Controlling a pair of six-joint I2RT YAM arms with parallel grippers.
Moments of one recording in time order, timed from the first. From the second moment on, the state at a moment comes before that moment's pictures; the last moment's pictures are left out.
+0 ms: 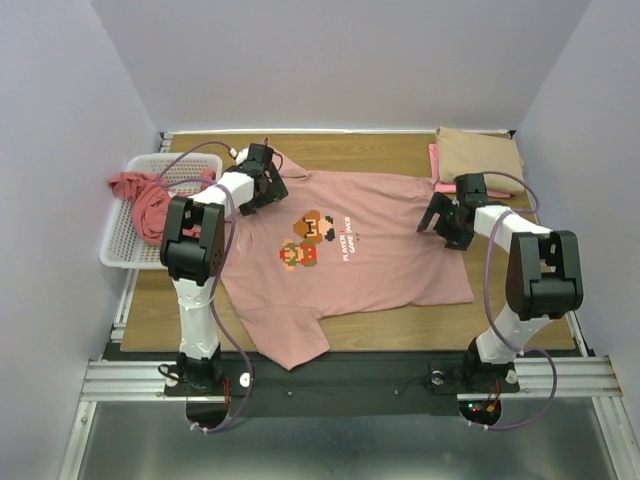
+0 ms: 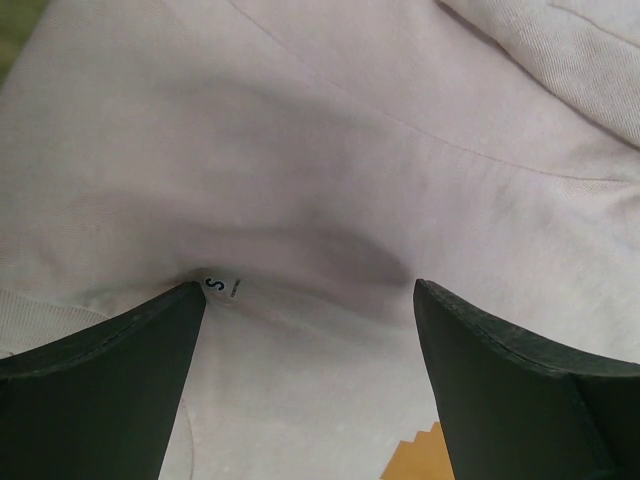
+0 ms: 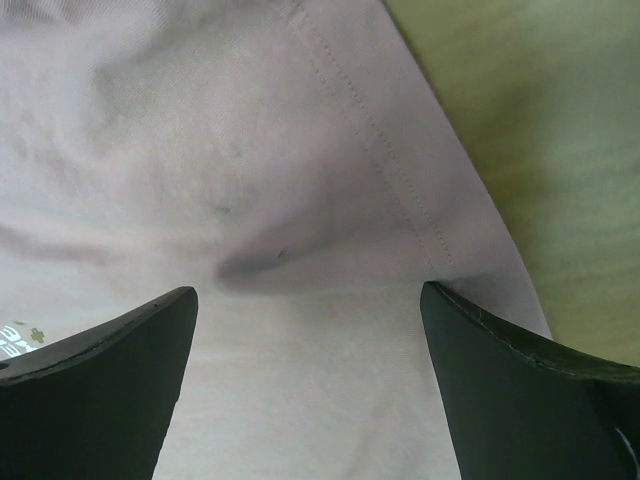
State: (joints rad) left arm -0.26 2.07 1.50 -0.42 -0.22 -0.66; right arm 0.01 1.68 0.99 -0.35 -0.06 0.52
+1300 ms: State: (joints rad) left arm -0.71 0.94 0.50 -0.71 -0.13 -1.19; right arm 0.01 1.13 0.67 -0.40 -0.09 0.59
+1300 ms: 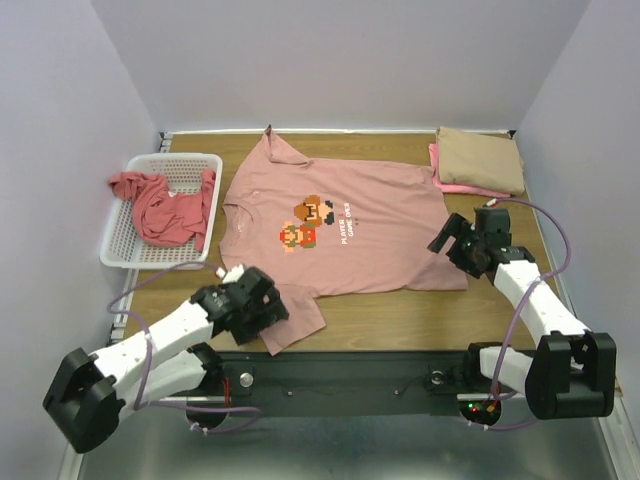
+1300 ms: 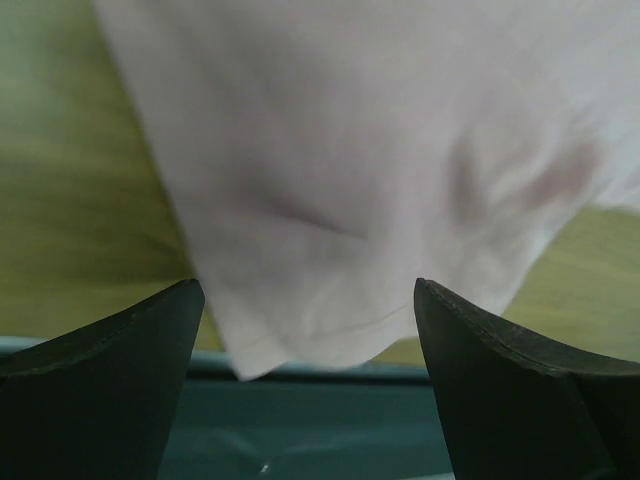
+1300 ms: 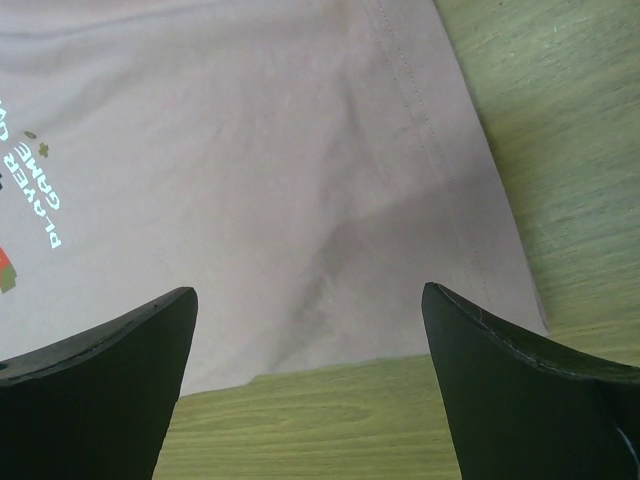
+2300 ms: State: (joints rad) left arm -0.92 0.95 0.40 -0.74 0.01 -1.57; right arm 0.01 0.99 0.61 -0.49 0.03 0.68
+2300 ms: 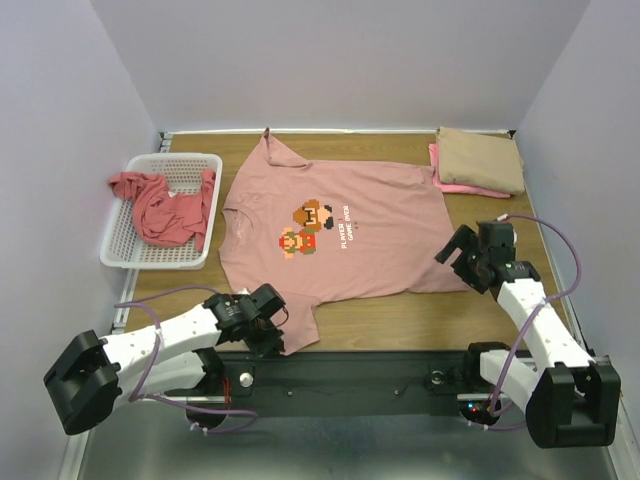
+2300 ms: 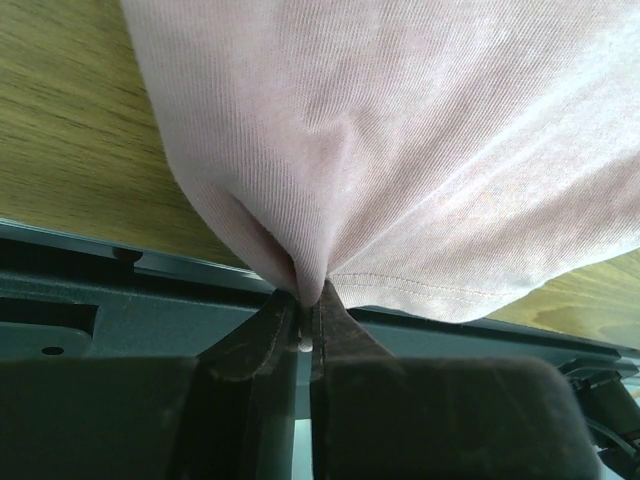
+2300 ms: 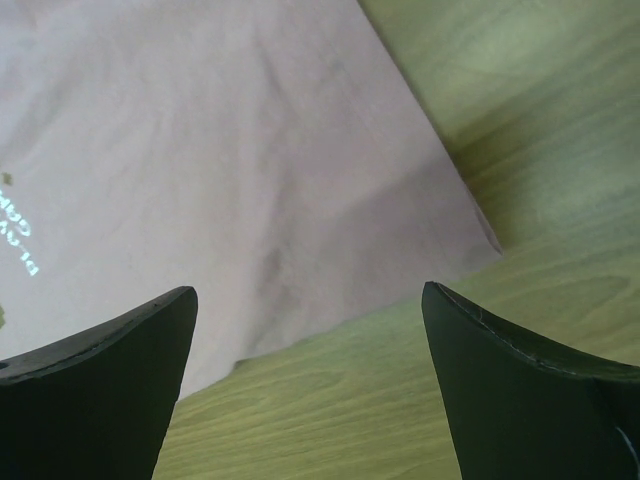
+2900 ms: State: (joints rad) left arm -0.91 0.85 0.42 -0.76 -0.08 -1.53; right arm 0.01 1.07 0.56 -0.59 0.17 0.82
